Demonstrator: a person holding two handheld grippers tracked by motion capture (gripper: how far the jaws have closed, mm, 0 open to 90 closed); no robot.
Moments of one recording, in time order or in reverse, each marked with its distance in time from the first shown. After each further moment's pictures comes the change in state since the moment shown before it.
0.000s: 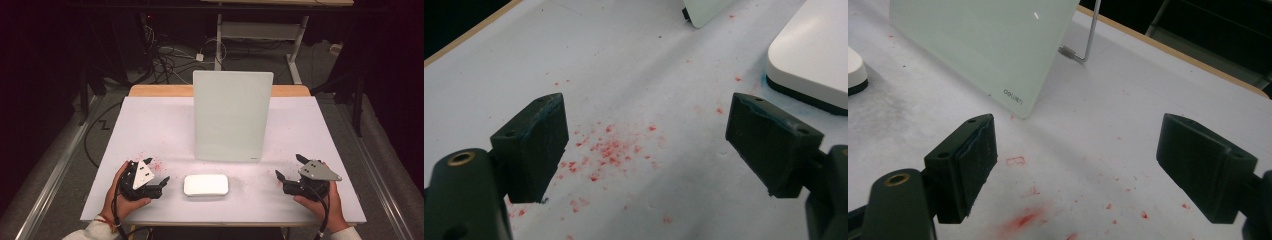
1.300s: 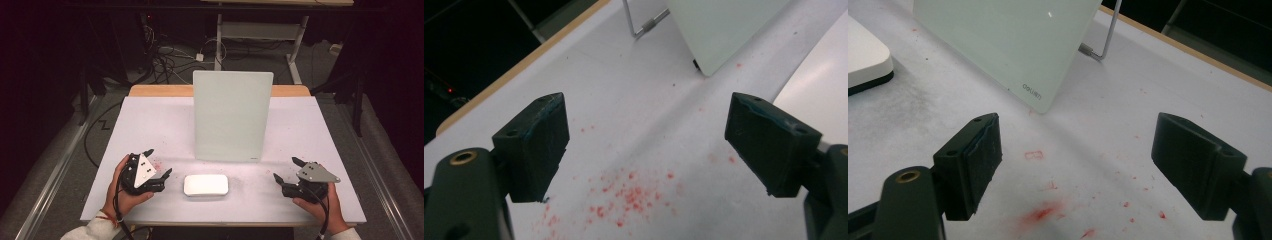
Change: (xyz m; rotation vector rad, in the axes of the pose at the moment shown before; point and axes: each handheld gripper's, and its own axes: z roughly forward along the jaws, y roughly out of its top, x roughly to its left) left arm 0.000 0.018 -0.008 -0.074 0.058 0.049; right arm 0.005 -0.001 -0.002 0.012 0.050 -0.021
